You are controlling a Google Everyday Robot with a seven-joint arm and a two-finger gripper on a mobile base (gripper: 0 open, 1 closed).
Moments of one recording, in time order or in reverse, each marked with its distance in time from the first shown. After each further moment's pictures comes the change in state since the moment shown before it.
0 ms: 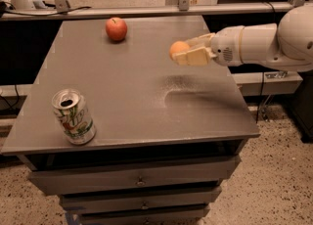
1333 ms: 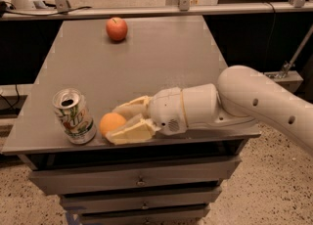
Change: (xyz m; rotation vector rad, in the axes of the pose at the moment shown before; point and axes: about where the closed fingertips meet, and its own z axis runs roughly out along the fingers) arm 0.038 0.254 0.056 -0.479 -0.051 -0.086
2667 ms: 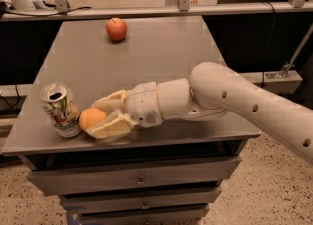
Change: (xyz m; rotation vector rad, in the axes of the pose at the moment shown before) arm -0.014 -0.013 0.050 -0.051 -0.042 -0.142
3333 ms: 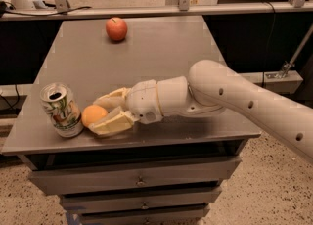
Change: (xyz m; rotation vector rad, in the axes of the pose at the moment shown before) arm 0.007 -0.015 0.002 0.003 0.007 -0.006
